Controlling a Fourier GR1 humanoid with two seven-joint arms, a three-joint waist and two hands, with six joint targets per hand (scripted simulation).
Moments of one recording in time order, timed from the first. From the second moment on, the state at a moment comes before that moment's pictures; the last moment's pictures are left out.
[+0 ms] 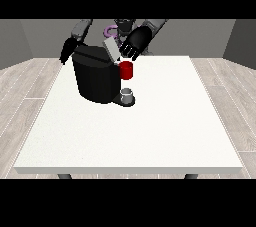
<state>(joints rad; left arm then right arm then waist) -1.22 0.45 0.13 -0.68 -0.72 -0.43 -0.05 -0.42 -0.06 -0.01 -1.31 0.18 -0.16 0.02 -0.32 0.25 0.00</state>
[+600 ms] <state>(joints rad) -1.24 0.43 0.12 -0.65 -0.73 -0.43 -0.07 -0.45 -0.07 -0.05 -1.29 0.17 -0.18 0.03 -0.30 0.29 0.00</state>
